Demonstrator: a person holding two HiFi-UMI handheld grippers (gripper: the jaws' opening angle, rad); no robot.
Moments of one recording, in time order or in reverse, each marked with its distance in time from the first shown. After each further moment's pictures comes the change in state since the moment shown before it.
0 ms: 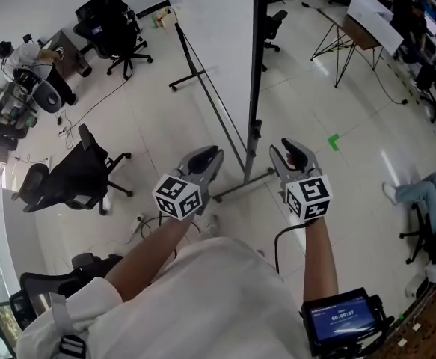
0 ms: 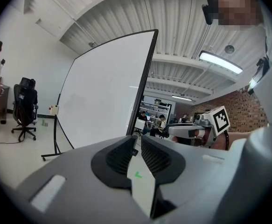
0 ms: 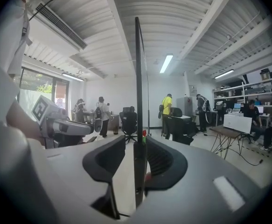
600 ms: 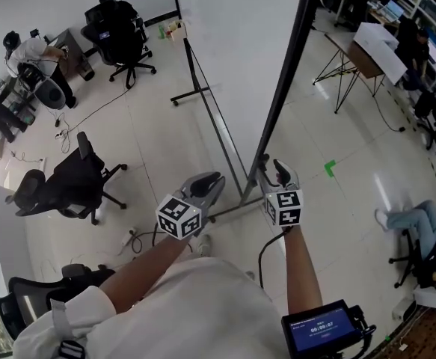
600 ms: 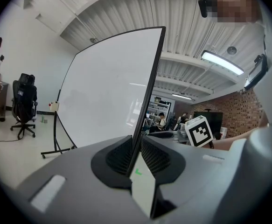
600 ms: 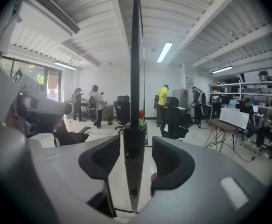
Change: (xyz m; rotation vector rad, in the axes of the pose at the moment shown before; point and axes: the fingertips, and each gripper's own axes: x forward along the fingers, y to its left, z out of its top) left arm 0.011 0.030 -0.013 -0.018 0.038 -0.018; right arm 0.095 -0.018 -0.062 -0.003 0.130 -0.074
